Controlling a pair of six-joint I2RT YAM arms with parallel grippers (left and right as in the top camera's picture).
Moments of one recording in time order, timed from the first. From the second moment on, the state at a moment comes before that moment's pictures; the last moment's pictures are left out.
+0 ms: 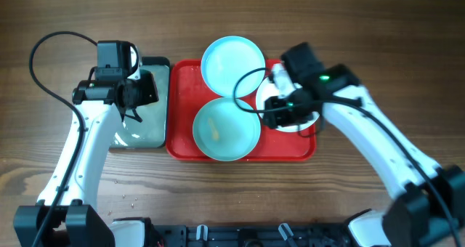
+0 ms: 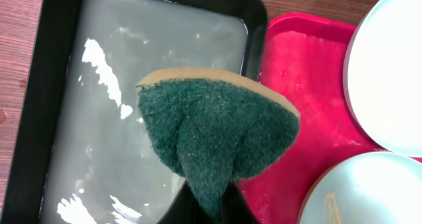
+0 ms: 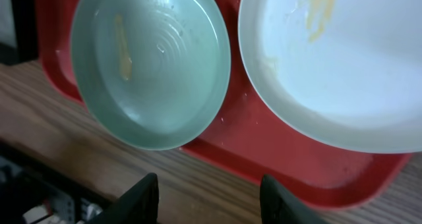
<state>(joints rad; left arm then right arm) -0.01 1.47 1.10 -0.73 0.01 -0.19 0.43 1.58 1.26 -1.05 -0.30 0.23</state>
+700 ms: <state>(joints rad) -0.01 1.47 1.10 -0.75 0.01 -0.19 0.55 1.87 1.20 -0.73 -0.14 0.25</state>
